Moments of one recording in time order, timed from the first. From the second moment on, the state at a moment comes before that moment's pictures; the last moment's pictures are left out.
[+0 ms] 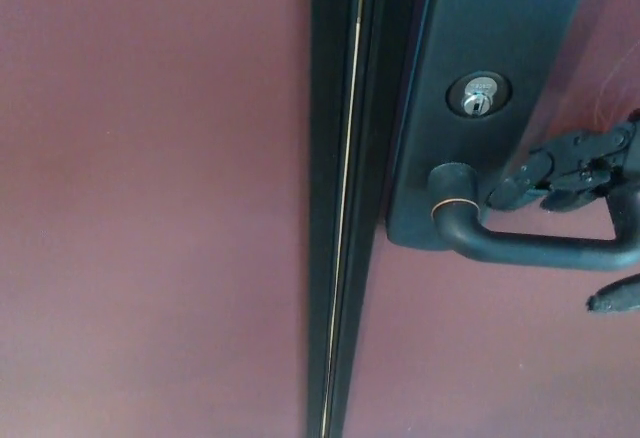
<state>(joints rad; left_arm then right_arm) -0.08 0.58 0.05 1.25 0.11 -0.18 -0.18 -0.50 -1.16 0.17 -0.60 0.15 0.57 0.81</state>
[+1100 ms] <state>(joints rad) -0.08 0.58 0.05 1.24 0.11 -0.19 -0.18 -0.42 -0.99 0.36 -0.57 -0.27 0.41 0.65</state>
